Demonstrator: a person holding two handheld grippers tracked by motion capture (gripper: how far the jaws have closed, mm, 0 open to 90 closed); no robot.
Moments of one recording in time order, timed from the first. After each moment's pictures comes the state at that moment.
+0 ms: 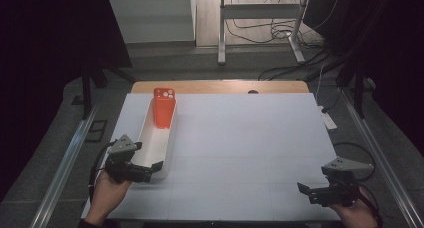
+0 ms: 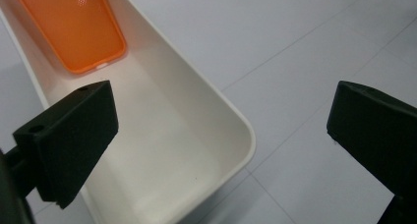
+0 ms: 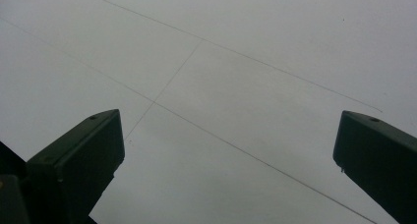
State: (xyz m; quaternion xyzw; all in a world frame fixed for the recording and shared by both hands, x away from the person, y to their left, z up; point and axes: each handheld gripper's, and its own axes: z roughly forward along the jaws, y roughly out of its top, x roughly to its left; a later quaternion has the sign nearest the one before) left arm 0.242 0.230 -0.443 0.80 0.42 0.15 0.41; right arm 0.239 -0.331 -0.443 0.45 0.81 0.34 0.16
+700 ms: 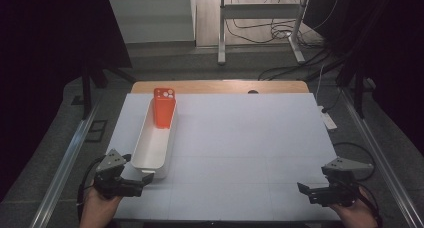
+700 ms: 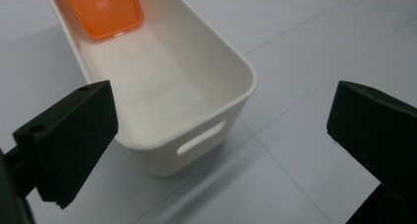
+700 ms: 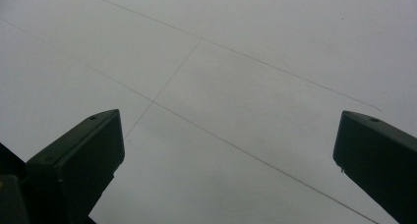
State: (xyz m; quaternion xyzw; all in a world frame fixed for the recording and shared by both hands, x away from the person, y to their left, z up) left arm 0.205 0.246 -0.455 0.78 0.45 0.17 0.40; right arm 0.239 -0.331 -0.443 0.45 0.81 0.34 0.16
